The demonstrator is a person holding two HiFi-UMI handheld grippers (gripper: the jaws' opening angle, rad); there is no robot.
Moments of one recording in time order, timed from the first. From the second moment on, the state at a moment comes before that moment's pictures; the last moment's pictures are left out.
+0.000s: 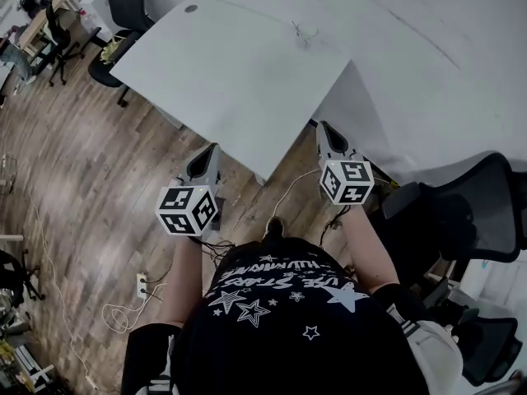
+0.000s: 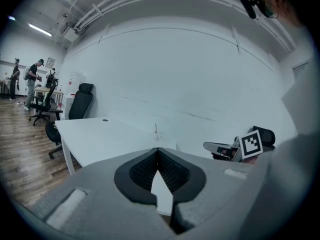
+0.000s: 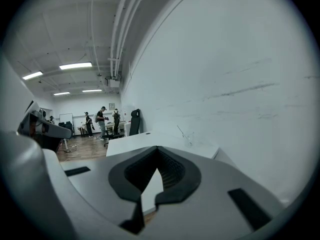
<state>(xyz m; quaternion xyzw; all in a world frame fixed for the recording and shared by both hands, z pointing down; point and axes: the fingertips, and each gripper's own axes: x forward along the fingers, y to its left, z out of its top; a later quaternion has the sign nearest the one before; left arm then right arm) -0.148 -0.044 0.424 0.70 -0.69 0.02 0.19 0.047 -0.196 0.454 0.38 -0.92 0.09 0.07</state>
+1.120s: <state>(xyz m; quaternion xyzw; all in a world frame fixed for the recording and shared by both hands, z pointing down) -0.227 -0.212 0.428 0.75 -0.63 0.04 0.19 0.011 -0.311 0.468 0.45 -0.88 0.10 0.09</state>
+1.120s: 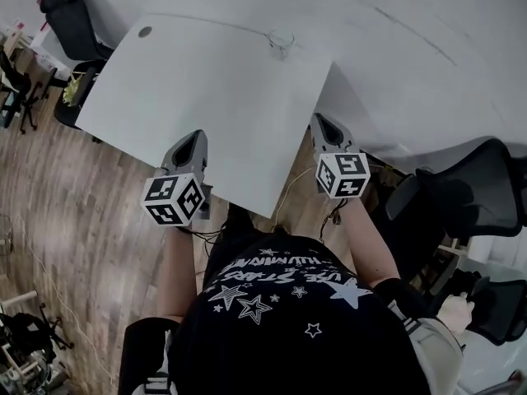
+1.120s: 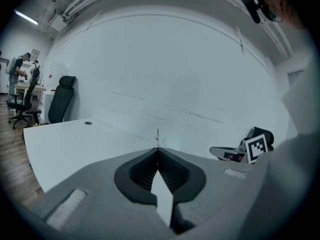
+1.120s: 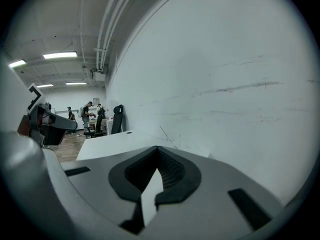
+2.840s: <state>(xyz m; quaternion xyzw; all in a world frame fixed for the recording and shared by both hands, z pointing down) -0.304 -0.397 0.445 0.81 -0.54 0.02 0.22 -0.126 -0.504 0.487 0.47 -0.85 0.01 0.24</state>
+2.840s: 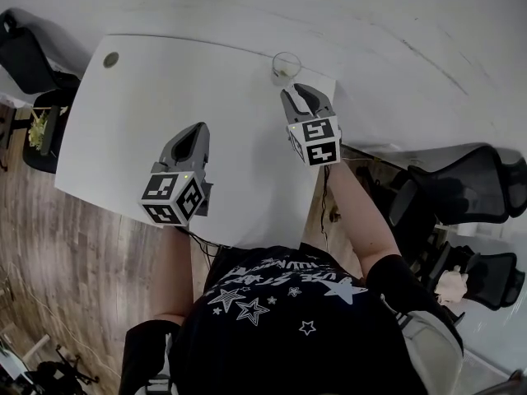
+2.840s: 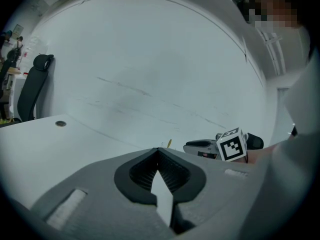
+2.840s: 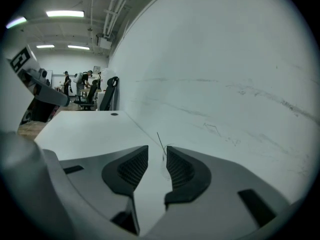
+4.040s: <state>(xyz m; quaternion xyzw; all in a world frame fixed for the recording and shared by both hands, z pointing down) -0.319 -0.404 0.484 0.80 -0.55 0.05 0.26 -0.158 -0.569 0.512 0.47 -0.83 -0.04 0.32</state>
